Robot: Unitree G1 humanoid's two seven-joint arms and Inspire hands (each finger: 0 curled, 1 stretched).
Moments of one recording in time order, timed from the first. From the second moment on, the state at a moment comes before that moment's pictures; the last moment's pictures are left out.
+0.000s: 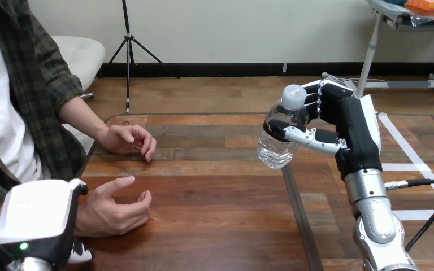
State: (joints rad) left arm 0.30 0.41 -0.03 -0.20 1.20 0.18 0.05; right arm -0.51 -0.19 -0.07 1.00 -0.10 -0.84 -0.06
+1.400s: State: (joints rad) left arm 0.19 0.42 -0.11 -0.23 1.32 0.32 -0.20; right arm -0.51 -0.20 -0.07 1.00 -0.12 -0.84 -0.05
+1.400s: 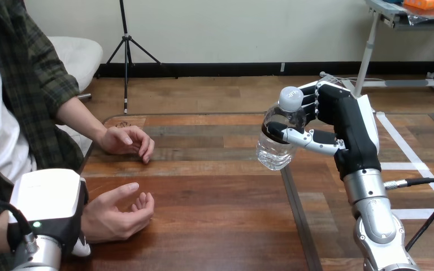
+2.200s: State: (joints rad) left arm 0.17 0.43 -0.14 -0.22 1.34 0.35 -0.30; right arm -0.51 -0.20 -0.08 1.00 -0.09 -0.84 -0.02
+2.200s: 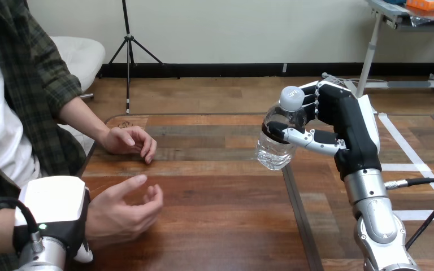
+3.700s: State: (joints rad) left arm 0.17 0.43 -0.14 -0.16 1.19 0.27 -0.12; right arm -0.51 -0.20 -0.08 1.00 -0.08 -0.84 -0.01
